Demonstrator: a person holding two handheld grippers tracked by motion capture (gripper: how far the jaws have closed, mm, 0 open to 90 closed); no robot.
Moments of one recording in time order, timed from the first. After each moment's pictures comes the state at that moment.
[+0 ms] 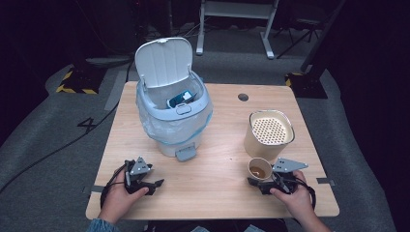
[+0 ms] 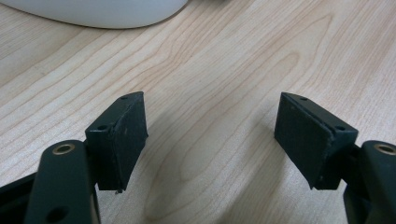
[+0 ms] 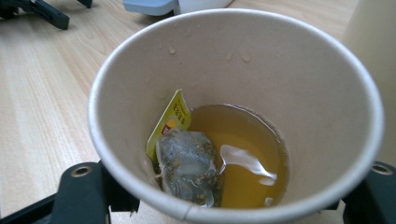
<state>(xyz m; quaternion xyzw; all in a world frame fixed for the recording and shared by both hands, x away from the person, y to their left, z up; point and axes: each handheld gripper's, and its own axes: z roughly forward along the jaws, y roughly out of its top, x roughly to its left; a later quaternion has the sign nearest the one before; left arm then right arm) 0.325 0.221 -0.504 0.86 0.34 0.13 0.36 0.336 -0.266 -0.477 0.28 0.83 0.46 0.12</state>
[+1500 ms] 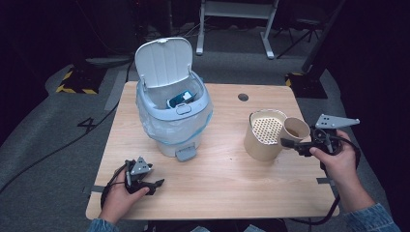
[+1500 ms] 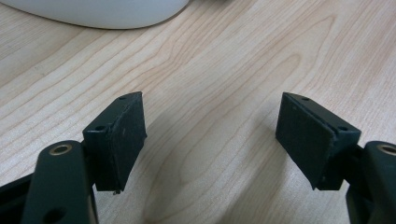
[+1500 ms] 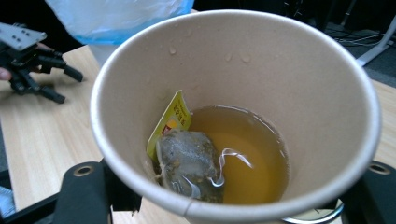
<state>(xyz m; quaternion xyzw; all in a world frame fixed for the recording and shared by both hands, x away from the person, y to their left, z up) 0.325 0.219 -0.504 0.86 0.34 0.13 0.36 0.394 -0.338 -0.347 0.29 0.81 0.49 0.14</state>
